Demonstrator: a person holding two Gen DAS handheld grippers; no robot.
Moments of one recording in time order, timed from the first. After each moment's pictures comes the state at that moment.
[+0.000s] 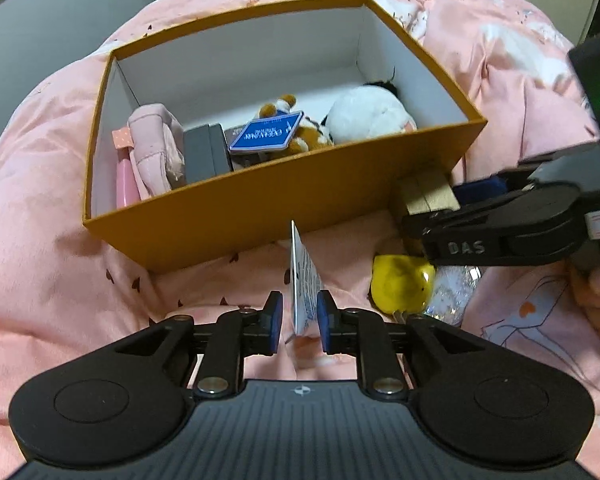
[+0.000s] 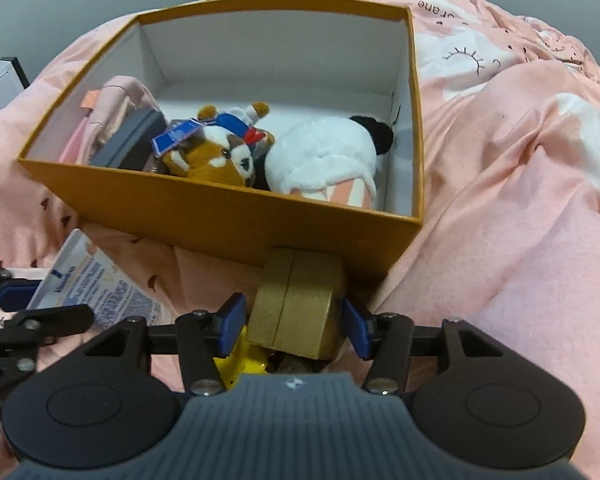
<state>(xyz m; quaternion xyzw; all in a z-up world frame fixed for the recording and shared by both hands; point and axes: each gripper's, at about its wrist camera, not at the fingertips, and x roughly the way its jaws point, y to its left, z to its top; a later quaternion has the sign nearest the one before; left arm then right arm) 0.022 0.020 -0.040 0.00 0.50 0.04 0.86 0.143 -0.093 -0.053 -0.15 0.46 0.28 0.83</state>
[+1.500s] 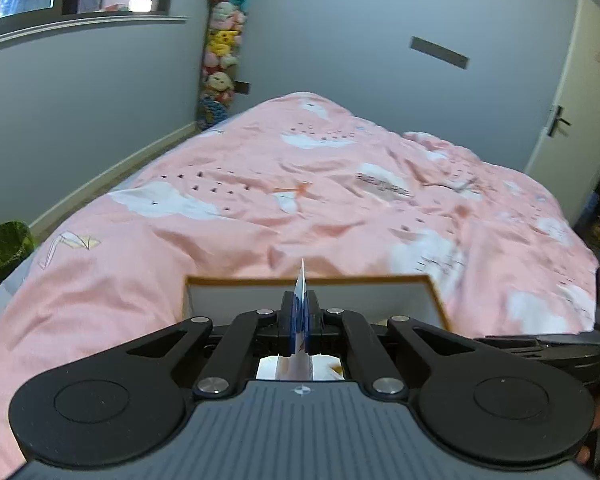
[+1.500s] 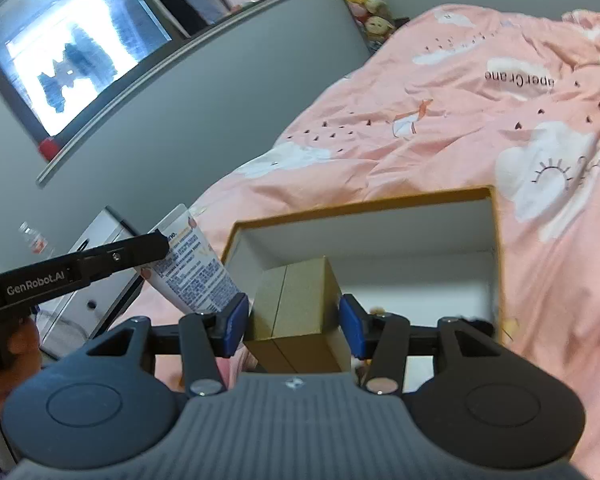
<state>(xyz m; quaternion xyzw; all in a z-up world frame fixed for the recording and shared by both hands) 0.118 0.130 0.086 -0.12 0.32 0.07 0.94 0.229 -0.055 0.052 0.08 0.42 0.42 0.80</state>
